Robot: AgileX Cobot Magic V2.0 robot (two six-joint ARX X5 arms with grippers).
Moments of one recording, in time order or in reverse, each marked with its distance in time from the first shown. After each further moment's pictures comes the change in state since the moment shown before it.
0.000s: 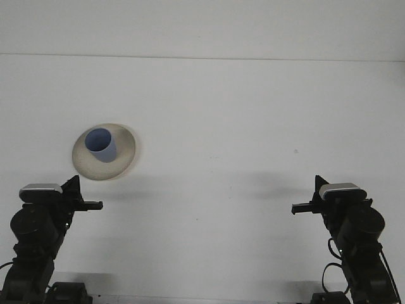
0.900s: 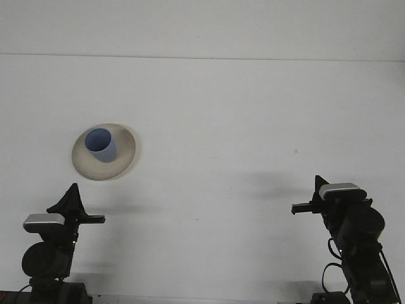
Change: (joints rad) left arm -0.005 -0.396 -0.436 0.390 -0.036 0.015; right arm 0.000 0.000 0.000 0.000 0.000 0.000
